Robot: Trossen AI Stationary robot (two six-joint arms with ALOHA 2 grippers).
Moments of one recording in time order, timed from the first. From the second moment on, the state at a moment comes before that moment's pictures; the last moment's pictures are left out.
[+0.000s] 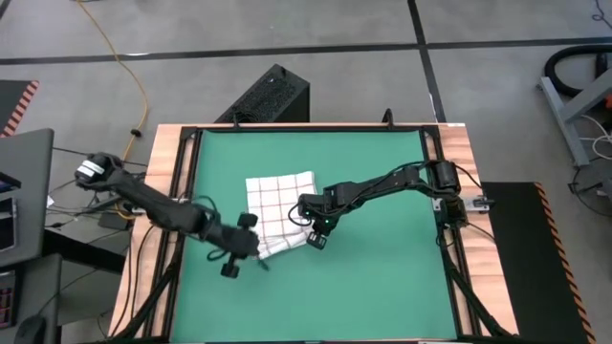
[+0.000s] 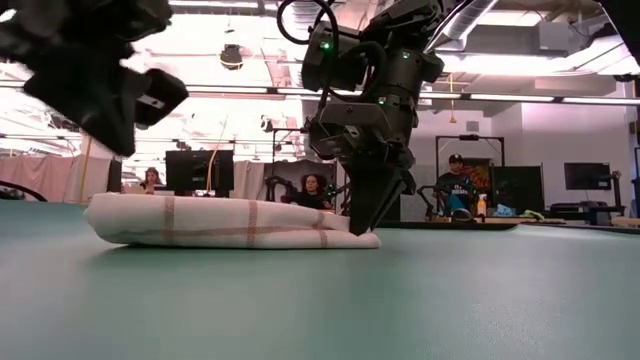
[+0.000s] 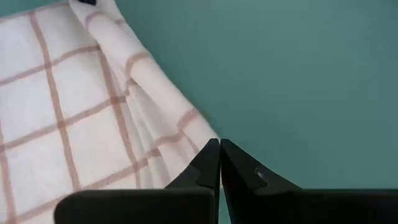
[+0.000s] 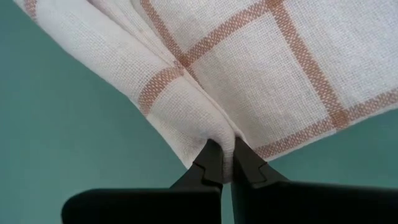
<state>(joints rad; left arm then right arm) -0.42 1.26 0.68 -0.29 -0.11 -0.11 0.01 2.00 1.36 -0.63 -0.12 0.46</state>
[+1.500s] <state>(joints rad) -0.61 1.43 0.79 -0.26 -0.38 -0.30 0.01 2.00 1.36 -0.57 -0.08 0.43</state>
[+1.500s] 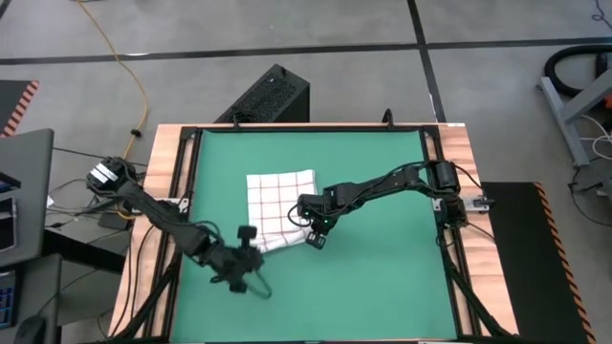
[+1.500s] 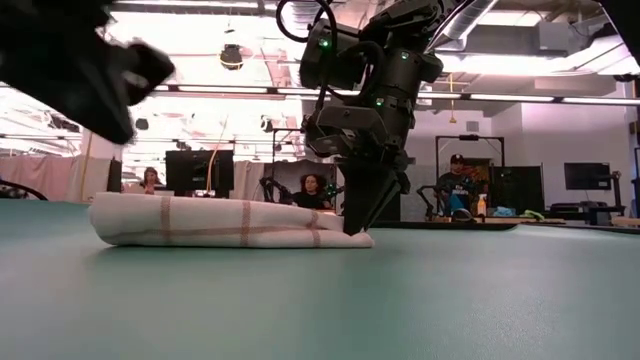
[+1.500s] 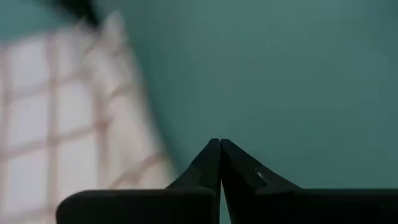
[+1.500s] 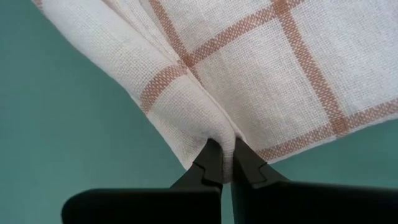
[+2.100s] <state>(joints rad) -0.59 1.57 0.76 -0.42 -0.47 -0.36 0.00 2.00 1.36 -0.54 -0.07 0.41</state>
